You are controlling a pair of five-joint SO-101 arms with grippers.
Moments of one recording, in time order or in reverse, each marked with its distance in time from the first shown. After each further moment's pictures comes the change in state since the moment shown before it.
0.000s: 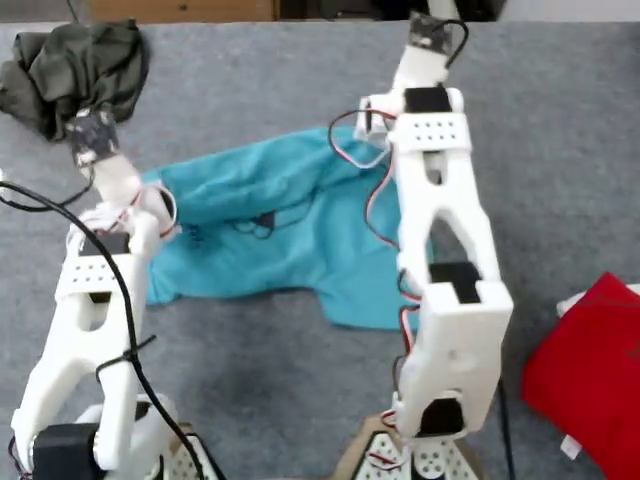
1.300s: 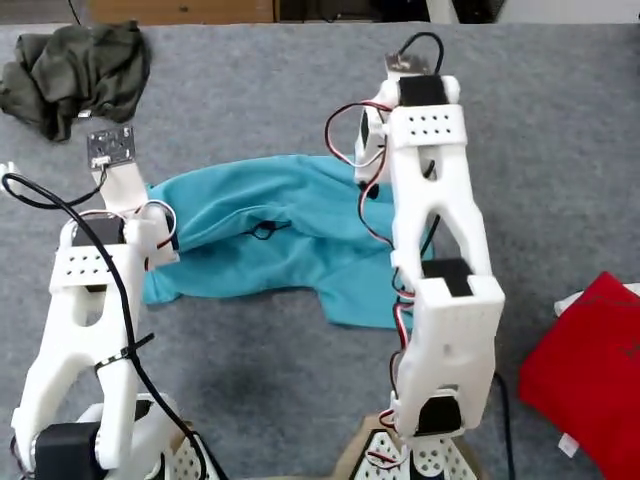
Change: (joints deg) left arm 0.0 -0.1 -7.6 26.2 -5.3; right arm -1.5 3.4 -9.6 29.2 4.7
